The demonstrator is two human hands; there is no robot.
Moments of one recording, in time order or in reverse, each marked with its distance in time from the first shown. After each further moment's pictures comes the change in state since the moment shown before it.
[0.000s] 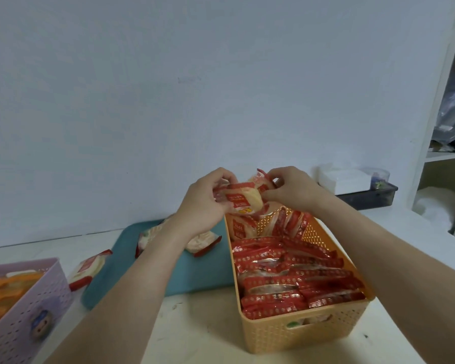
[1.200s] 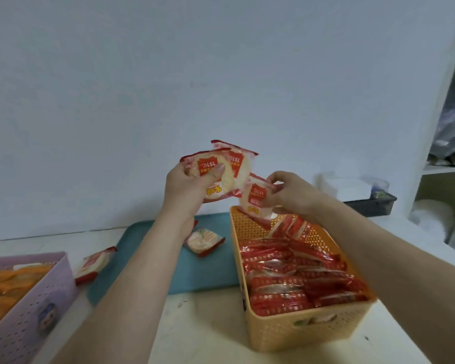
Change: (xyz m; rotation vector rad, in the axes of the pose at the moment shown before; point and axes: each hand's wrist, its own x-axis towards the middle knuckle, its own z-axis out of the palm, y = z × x) left_hand -0.003 0.003 -0.029 -0.580 0.371 -0.237; right_hand 0.000 -0.012 0.012 0.325 -0.095 0.127
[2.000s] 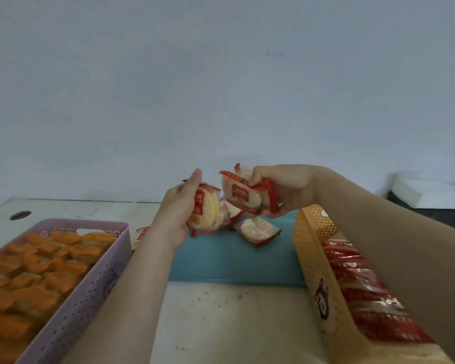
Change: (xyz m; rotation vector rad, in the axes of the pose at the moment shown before) left_hand 0.017 -0.050 -0.133 -0.010 0.173 -0.357; right_hand 0.071 -0.060 0.113 0.064 -0.641 0.317
